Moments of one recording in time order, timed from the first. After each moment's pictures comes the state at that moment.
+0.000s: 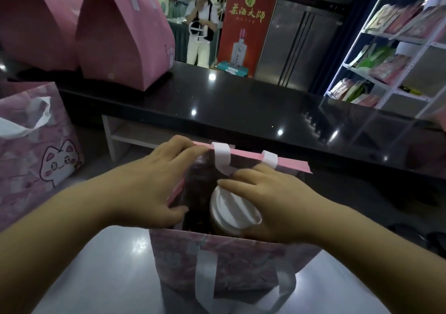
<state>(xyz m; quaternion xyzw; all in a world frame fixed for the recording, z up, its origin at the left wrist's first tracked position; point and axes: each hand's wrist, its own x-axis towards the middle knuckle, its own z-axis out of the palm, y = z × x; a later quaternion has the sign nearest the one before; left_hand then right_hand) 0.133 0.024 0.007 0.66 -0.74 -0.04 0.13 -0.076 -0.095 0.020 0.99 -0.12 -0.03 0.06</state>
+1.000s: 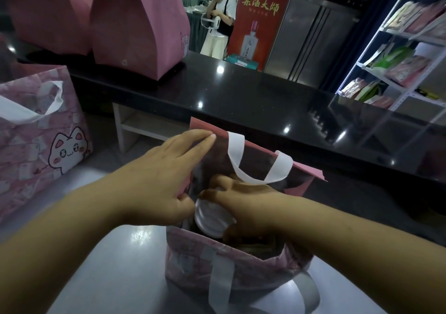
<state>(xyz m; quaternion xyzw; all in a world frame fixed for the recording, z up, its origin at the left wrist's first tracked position) 0.142 0.026 -0.003 0.66 -0.73 -0.04 0.19 -0.011 -0.104 -0.023 0.99 -0.09 -0.14 0.01</state>
